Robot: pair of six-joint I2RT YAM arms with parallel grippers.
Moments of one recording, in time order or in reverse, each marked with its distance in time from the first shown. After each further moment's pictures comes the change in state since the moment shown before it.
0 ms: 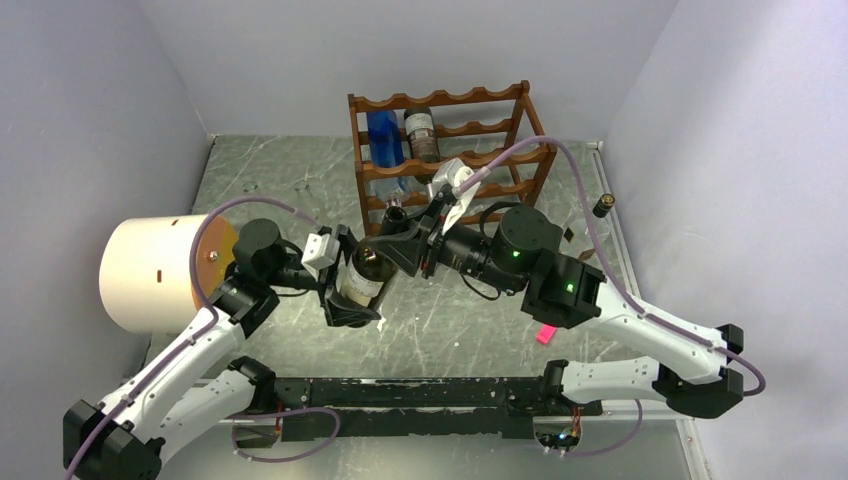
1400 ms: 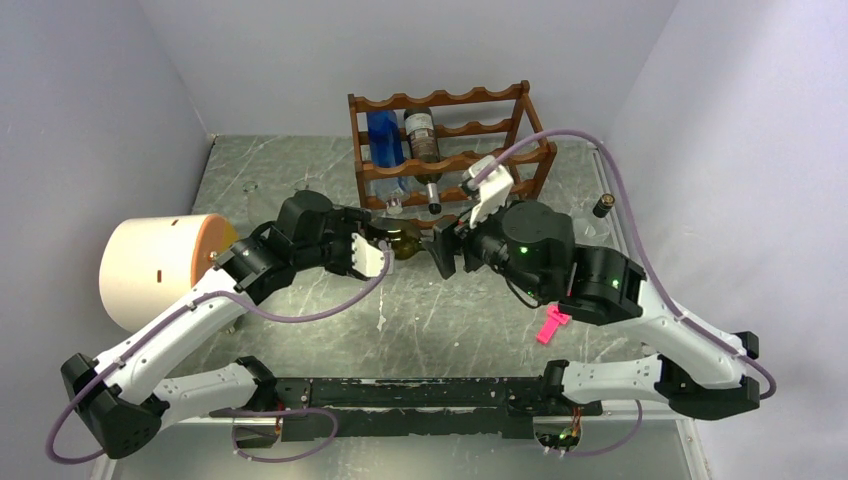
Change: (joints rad) left arm -0.207 0.208 0.427 -0.729 -1.039 1.107; right arm -0.003 -0.037 0.184 -0.533 0.384 -0.022
